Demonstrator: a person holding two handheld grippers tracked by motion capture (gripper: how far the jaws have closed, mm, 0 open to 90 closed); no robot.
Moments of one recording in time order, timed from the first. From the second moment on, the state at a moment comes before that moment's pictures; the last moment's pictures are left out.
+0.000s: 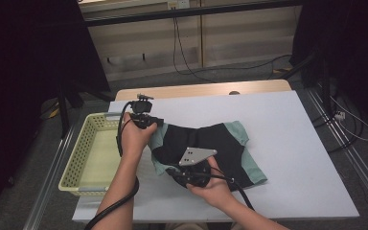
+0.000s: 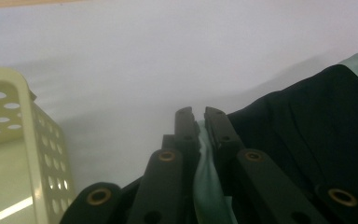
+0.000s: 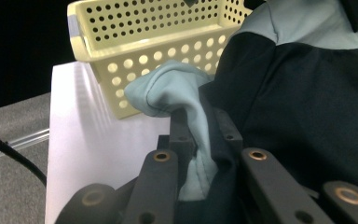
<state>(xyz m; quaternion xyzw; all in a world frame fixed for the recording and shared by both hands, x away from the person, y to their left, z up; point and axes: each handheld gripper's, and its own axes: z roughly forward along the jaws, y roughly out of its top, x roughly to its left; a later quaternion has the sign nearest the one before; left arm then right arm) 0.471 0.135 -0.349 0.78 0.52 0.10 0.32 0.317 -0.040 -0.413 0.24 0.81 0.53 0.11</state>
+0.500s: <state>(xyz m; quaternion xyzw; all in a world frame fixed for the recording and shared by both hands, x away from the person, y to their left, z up) 0.477 0.136 -0.339 0.79 0.52 0.10 0.32 0.320 -0.037 -0.407 0.24 0.80 0.53 0.12</state>
